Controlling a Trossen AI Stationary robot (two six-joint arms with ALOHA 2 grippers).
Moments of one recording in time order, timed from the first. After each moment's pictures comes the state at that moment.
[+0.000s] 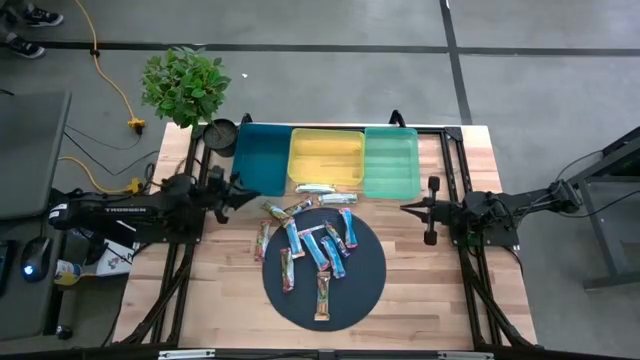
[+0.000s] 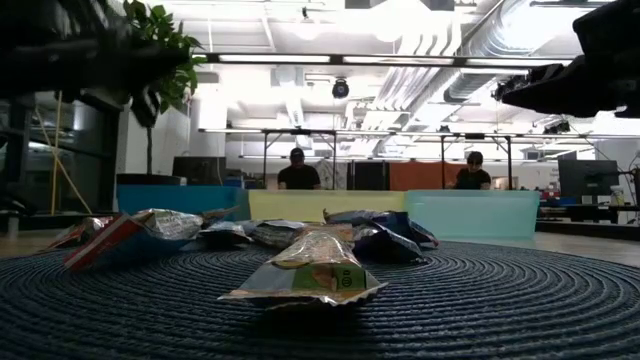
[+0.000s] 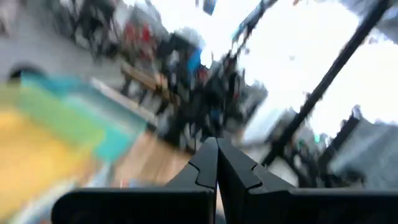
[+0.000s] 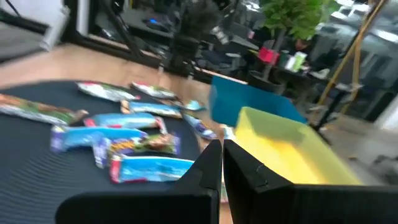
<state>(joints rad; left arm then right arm) 0.18 0.44 0.05 0.63 0.11 -0.59 0.20 0.13 0.05 -0.02 0.29 -0.25</state>
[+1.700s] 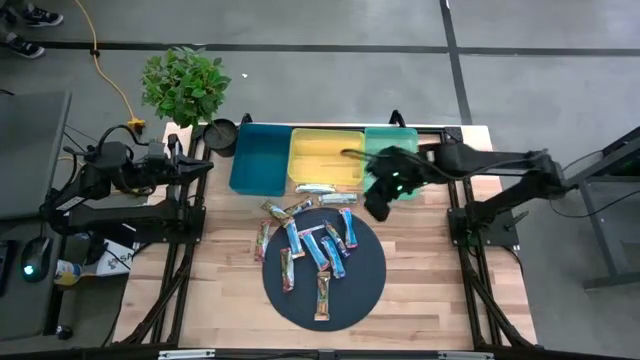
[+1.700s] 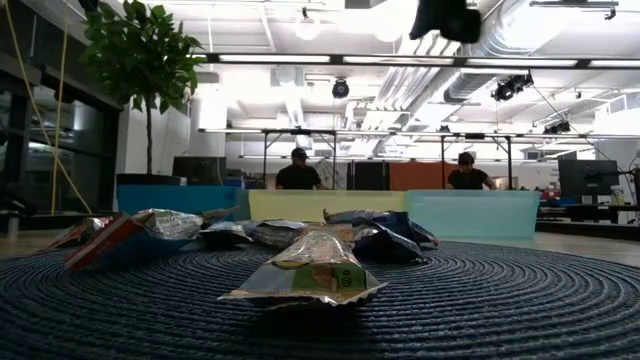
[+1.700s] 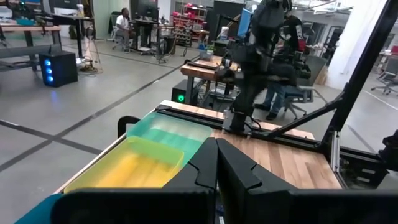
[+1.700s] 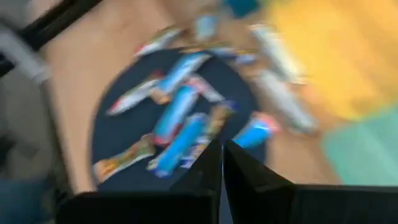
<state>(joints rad) 0.18 0.28 0.86 -0.62 -0.04 -0.13 -0.02 1.39 1.42 -0.90 -0.05 0.54</state>
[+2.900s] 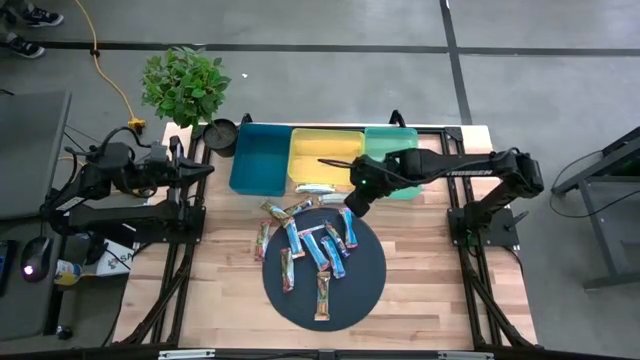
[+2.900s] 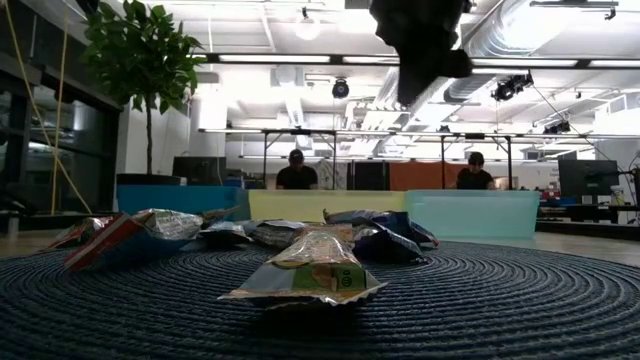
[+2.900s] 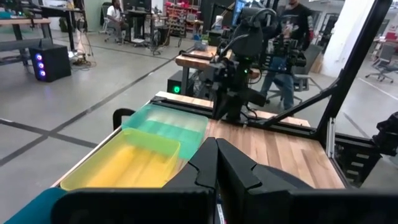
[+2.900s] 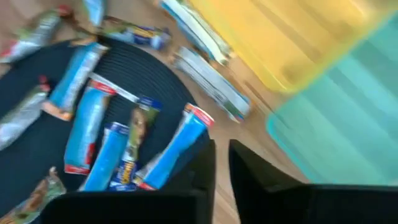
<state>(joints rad) 0.18 0.27 0.86 -0.66 -0.01 -0.12 -0.05 1.57 1.42 -1.01 0.18 0.71</state>
